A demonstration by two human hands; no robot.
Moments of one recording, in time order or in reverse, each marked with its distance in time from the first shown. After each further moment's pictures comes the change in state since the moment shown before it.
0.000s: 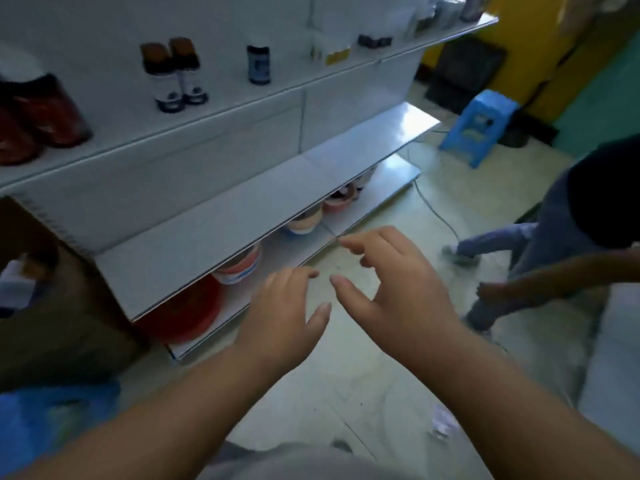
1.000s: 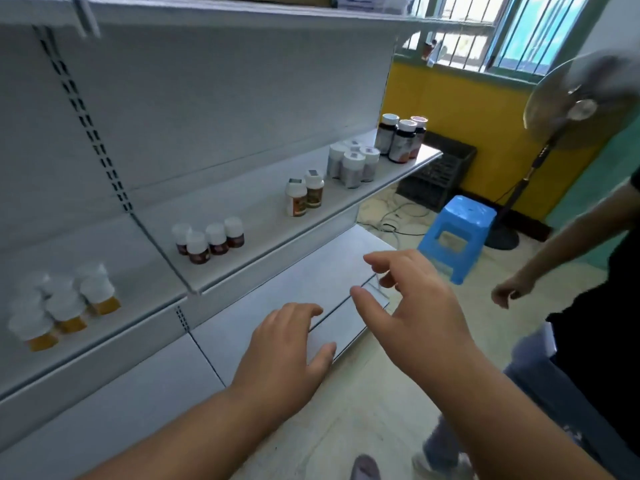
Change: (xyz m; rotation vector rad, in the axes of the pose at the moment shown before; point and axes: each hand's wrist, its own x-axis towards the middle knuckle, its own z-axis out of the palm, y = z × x) left_hand 0.687 0.232 0.132 0.043 0.032 0.077; right_hand 0.528 0.513 -0.146 0.043 0.178 0.093
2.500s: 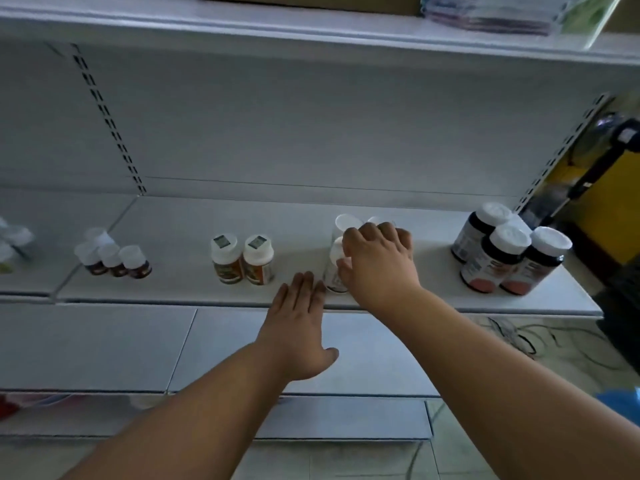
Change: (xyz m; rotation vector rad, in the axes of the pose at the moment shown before) left_hand 0.373 0.078 0.121 0.427 -0.018 -0.685; right_hand 0.424 0.221 0.093 -0.185 -0.416 -0.797
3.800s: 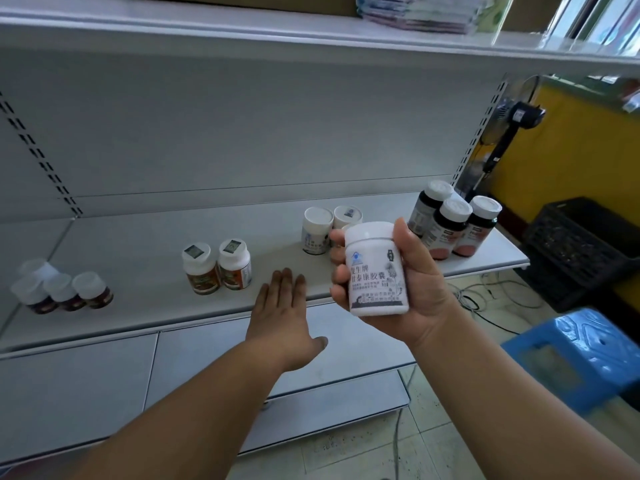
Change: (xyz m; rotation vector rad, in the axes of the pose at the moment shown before) left_hand 0.003 -0.012 0.002 -0.033 -0.053 0.035; right_hand -0.071 -0.019 -0.051 2.440 -0.437 0.254
